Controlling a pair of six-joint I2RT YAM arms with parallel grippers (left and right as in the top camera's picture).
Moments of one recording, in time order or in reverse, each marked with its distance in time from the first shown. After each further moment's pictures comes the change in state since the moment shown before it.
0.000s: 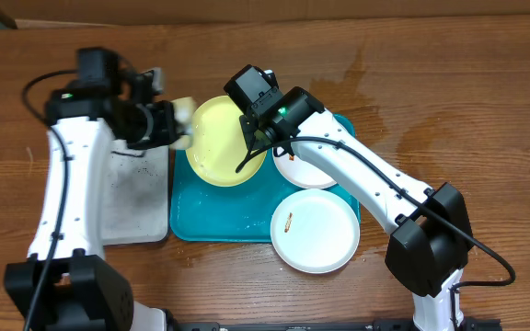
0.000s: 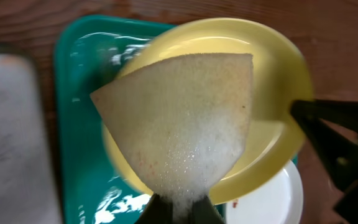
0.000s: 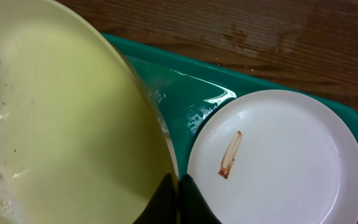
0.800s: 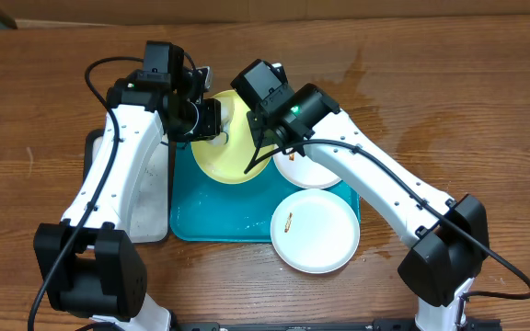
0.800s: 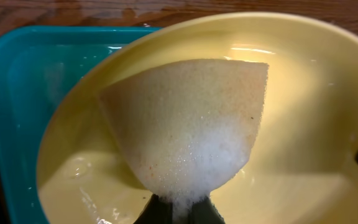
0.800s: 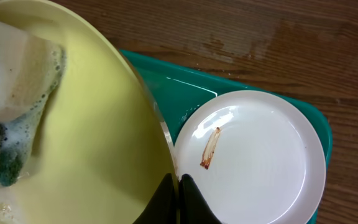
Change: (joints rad) left arm -0.185 0.101 0.000 0.126 -0.121 -0.094; right arm -0.011 -0.073 0.000 -0.048 0.031 -0.010
